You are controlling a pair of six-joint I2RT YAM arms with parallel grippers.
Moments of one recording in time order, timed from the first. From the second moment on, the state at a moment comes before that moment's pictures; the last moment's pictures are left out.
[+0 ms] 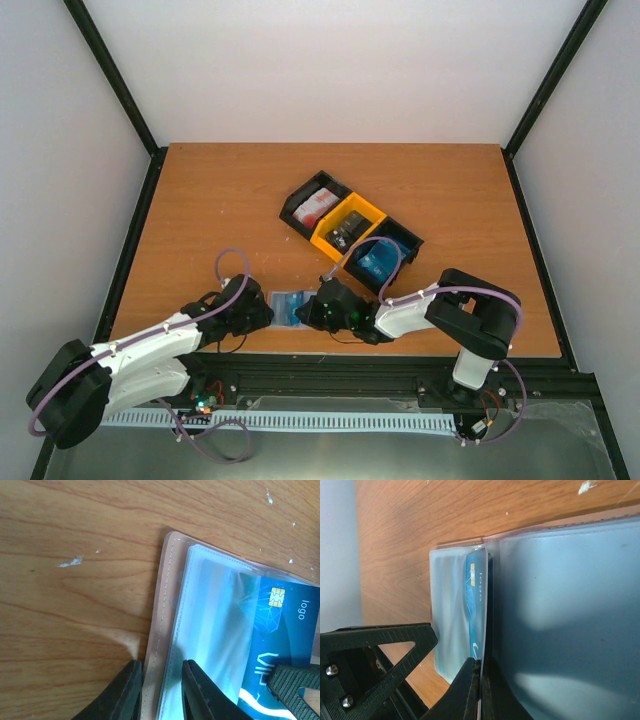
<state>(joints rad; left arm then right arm) -0.70 1.00 0.31 -0.31 0.04 -1.01 1.10 1.73 0.62 0.46 -0.10 1.26</state>
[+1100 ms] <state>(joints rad) -0.70 0.99 0.30 -0.29 0.03 -1.00 1.12 1.75 0.68 0.37 -0.10 1.29</state>
